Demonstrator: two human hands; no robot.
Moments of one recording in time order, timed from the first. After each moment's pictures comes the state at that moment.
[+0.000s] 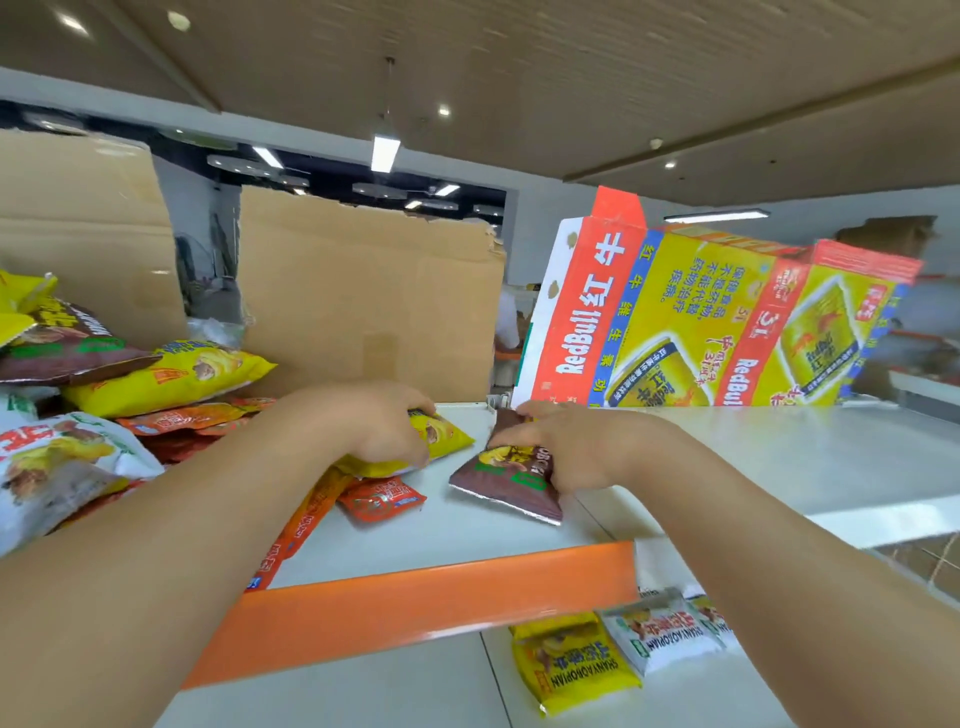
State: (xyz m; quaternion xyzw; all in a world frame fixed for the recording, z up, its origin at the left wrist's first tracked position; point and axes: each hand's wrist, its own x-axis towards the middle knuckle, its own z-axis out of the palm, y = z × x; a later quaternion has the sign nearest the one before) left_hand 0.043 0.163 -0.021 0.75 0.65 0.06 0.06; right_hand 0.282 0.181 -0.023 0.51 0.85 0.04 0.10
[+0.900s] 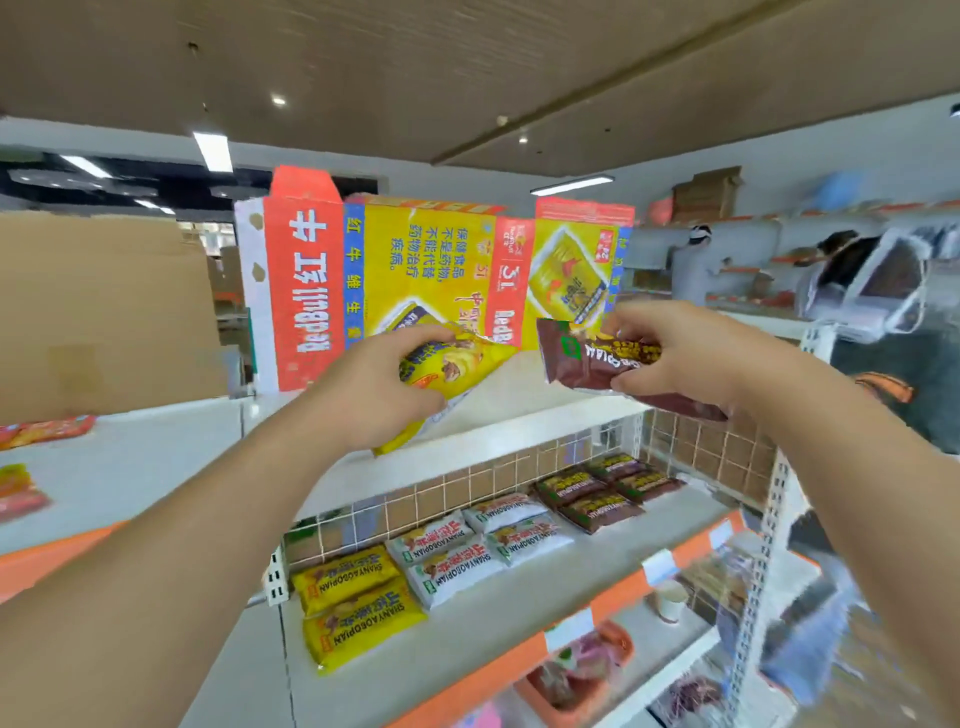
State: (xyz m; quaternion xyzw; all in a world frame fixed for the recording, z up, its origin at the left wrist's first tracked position) left_hand 0.355 0.107 -0.016 0.81 0.45 0.36 0.14; right_hand 0.664 0.028 0.025 0.65 0.73 0.05 -0.22
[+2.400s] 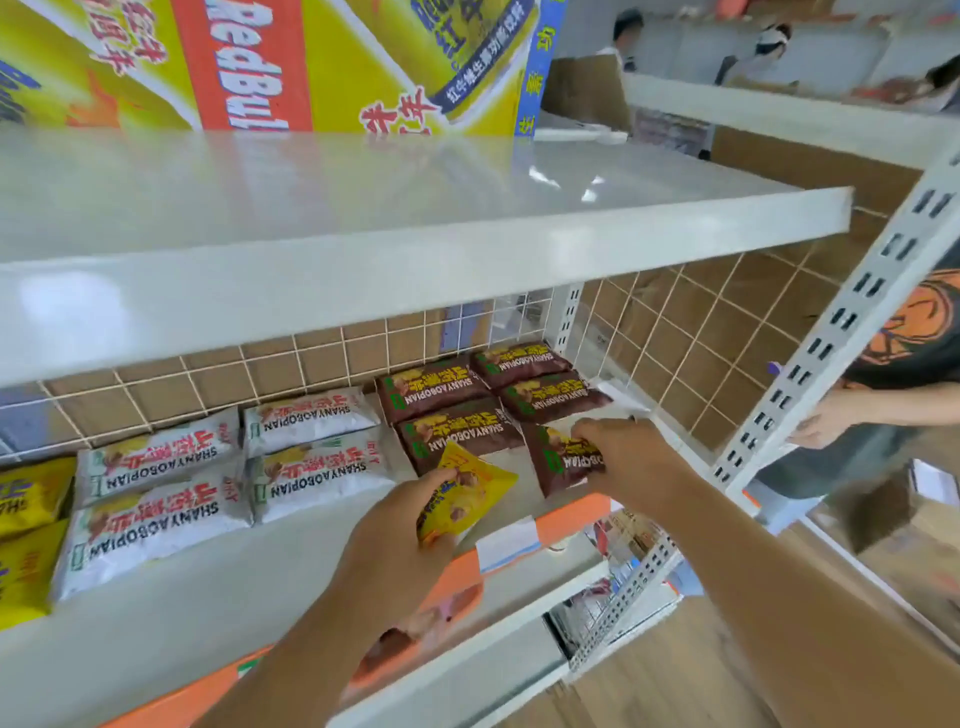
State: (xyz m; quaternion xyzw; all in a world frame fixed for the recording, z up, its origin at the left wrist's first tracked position) left_hand 0.710 0.253 -0.391 0.73 0.55 0.28 0.29; right_hand 1.018 0.298 -0.340 0.67 0.74 -0.02 0.02
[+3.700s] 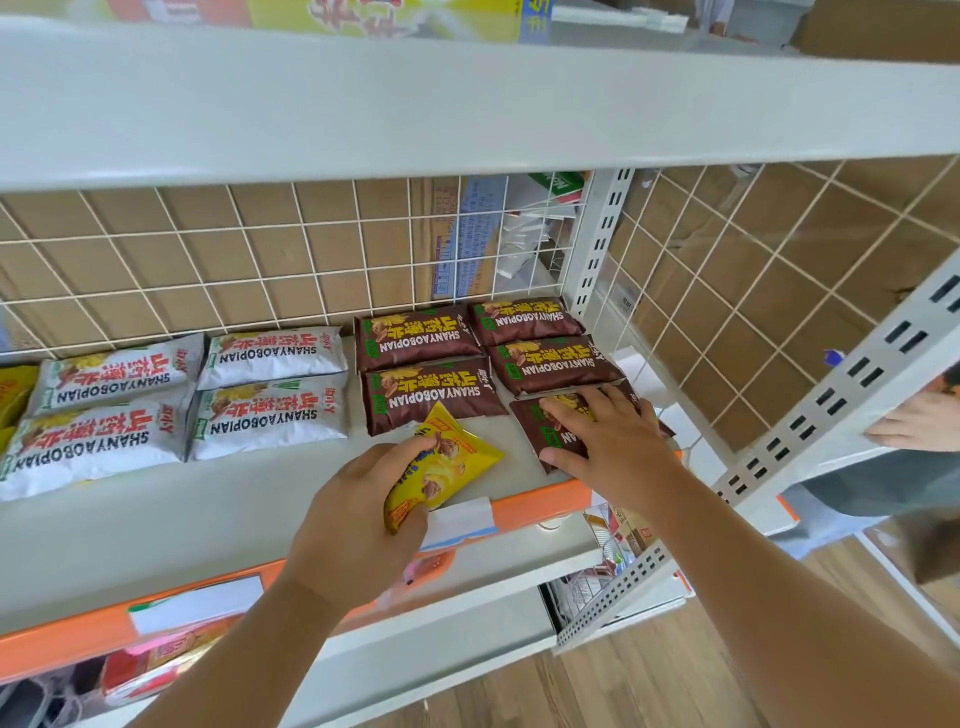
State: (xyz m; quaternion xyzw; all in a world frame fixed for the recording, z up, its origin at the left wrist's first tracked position) left_hand 0.755 0.251 -0.417 0.74 0.57 0.30 0.17; right_hand 1.065 0.344 -0.406 0.62 0.78 -0.03 0.04
